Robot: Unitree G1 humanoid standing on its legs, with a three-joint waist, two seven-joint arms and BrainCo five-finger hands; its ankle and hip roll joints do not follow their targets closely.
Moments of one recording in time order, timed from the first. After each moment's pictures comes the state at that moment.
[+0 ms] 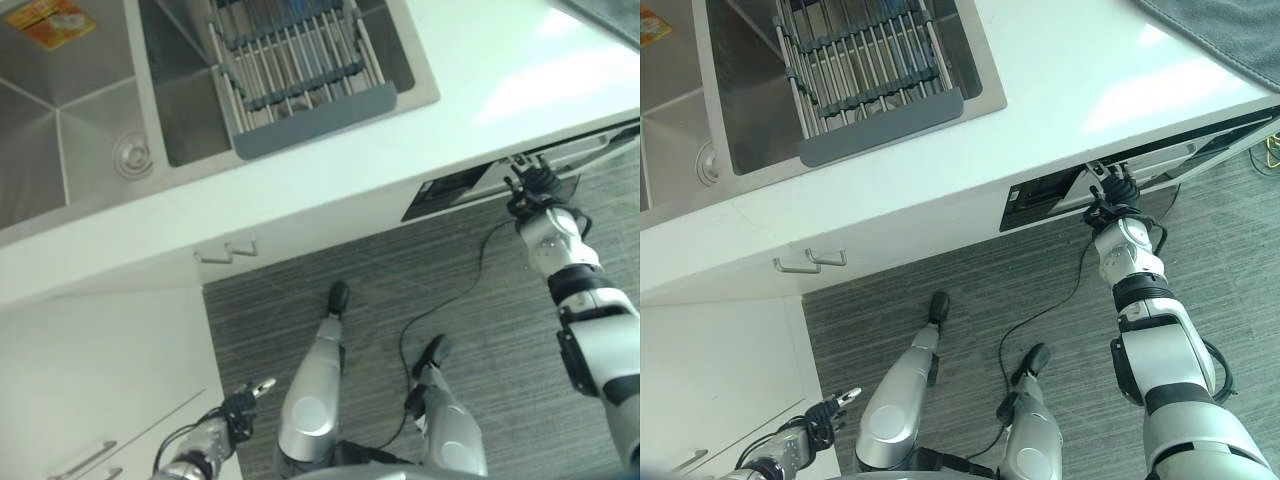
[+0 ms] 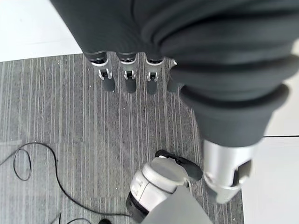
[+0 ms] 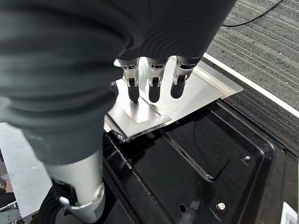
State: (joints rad) left arm -0.12 0.31 -0.19 1.18 -0.57 0.02 -0.12; right arm -0.92 -0.56 0.19 1.02 1.04 -0.08 -0.11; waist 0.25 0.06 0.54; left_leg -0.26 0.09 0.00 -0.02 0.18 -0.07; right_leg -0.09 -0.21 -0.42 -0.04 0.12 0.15
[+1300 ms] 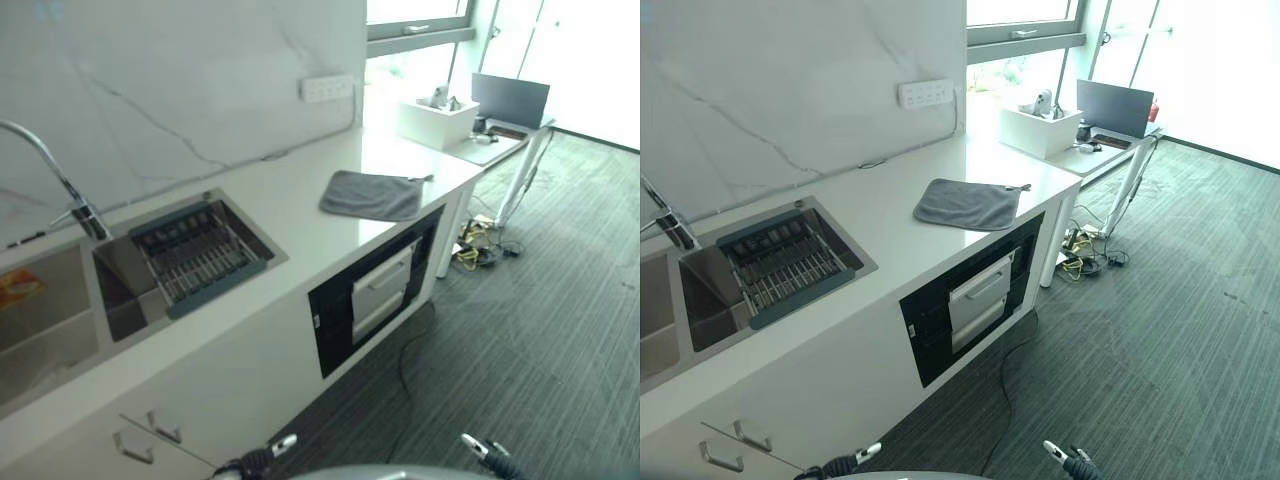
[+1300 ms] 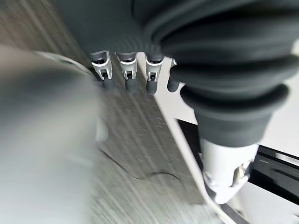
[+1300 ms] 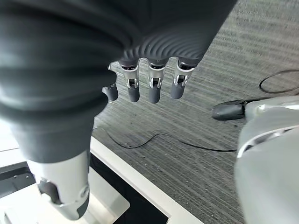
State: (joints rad) left arm 0.01 0.21 -0.20 1.26 -0.48 0.07 -0.21; right arm 0.08 -0.26 0.14 1.23 0.59 -0.18 0.10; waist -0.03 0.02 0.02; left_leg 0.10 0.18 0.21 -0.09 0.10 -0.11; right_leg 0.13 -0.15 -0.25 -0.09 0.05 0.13
